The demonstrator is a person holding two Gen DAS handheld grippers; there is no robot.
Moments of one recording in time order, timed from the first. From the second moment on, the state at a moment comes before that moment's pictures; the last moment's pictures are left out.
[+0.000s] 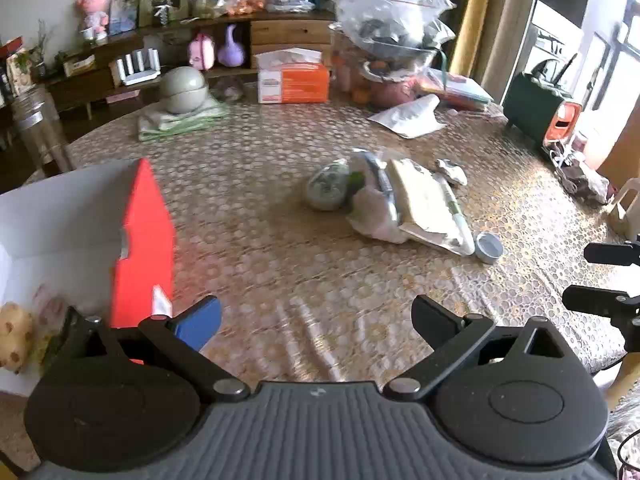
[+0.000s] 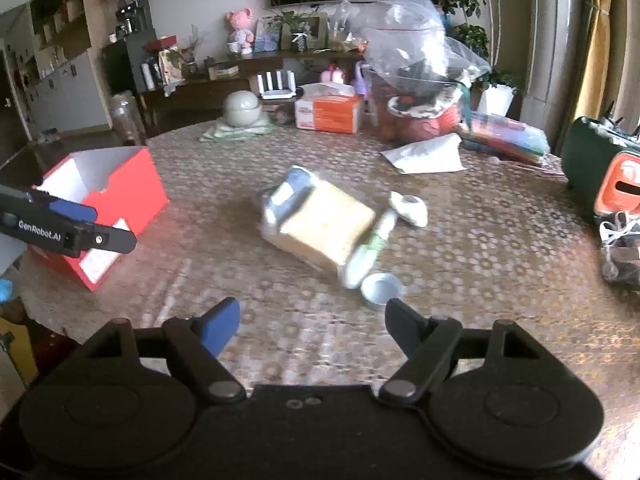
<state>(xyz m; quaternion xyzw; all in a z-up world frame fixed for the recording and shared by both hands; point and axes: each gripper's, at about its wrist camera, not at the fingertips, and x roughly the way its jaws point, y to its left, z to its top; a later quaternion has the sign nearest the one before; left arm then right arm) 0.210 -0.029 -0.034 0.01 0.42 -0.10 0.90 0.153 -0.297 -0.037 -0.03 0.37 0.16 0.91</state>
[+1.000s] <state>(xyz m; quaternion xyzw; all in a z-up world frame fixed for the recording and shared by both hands) 0.353 -0.096 -0.072 0.04 0.44 -0.07 0.90 0.236 -0.330 -0.099 -0.04 0.42 0.17 0.89</state>
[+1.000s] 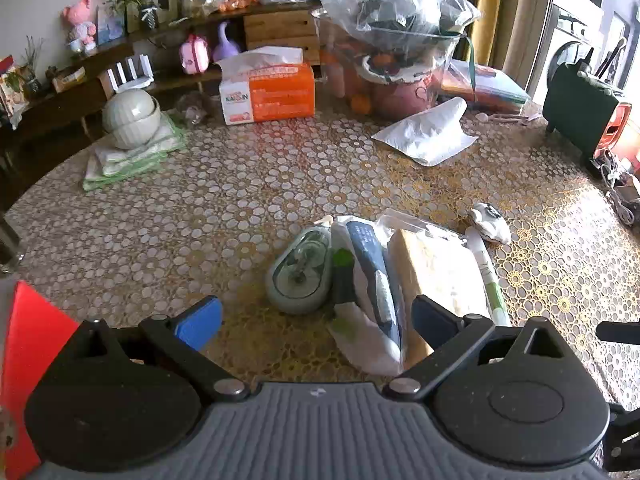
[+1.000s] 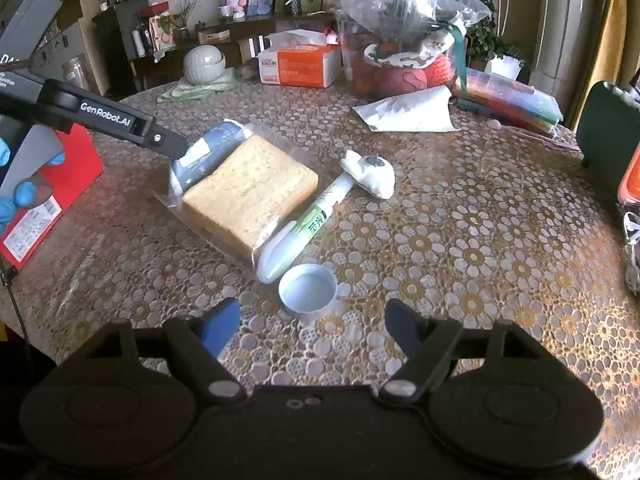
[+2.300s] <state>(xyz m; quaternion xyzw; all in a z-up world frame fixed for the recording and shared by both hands) 0.359 -0.108 -0.101 0.00 0.46 -0.12 0.88 0.249 -0.313 -0.120 -0.07 0.43 0.17 0.88</state>
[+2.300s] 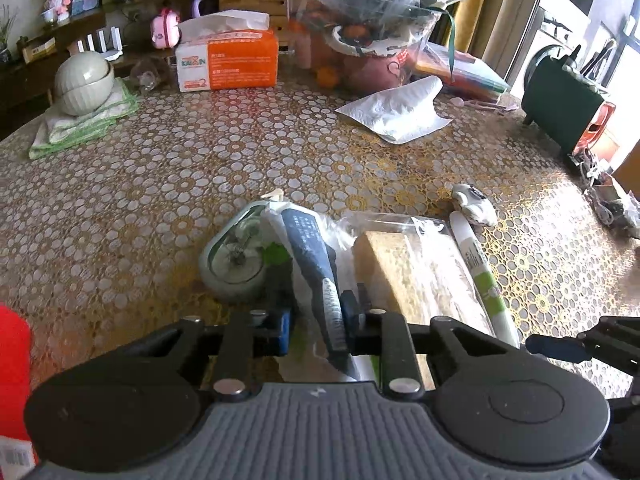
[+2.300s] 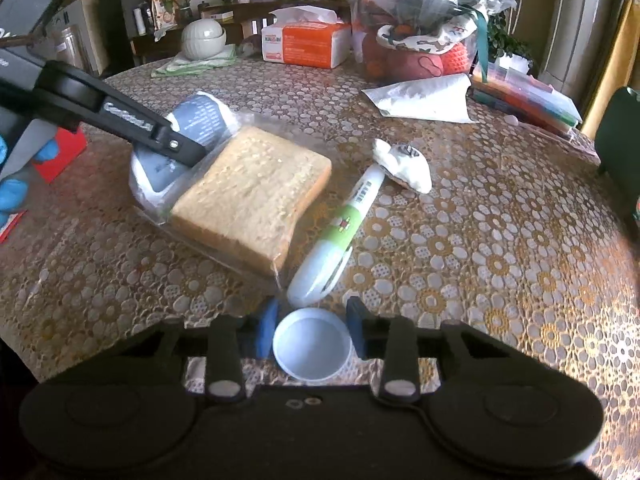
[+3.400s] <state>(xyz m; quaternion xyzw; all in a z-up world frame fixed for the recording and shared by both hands) 0.214 -0.005 -0.036 -0.07 0.39 -0.08 0.91 0.157 -0.245 -0.034 -0.08 0.38 0.20 0.90</state>
